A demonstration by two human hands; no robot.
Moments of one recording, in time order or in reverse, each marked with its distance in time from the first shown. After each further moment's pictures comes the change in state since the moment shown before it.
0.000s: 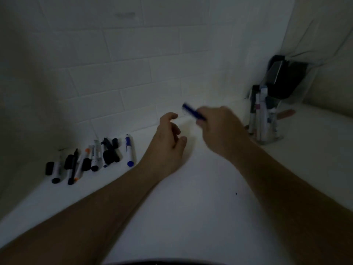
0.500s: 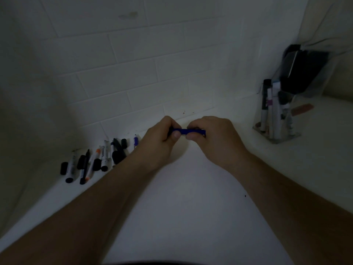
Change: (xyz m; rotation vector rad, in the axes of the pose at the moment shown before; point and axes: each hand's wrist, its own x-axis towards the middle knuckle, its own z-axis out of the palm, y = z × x) left_hand 0.008 -0.003 -0.036 0.125 -0.099 -0.072; right_hand -0.008 -0.001 0.033 0.326 -0.032 -0.047
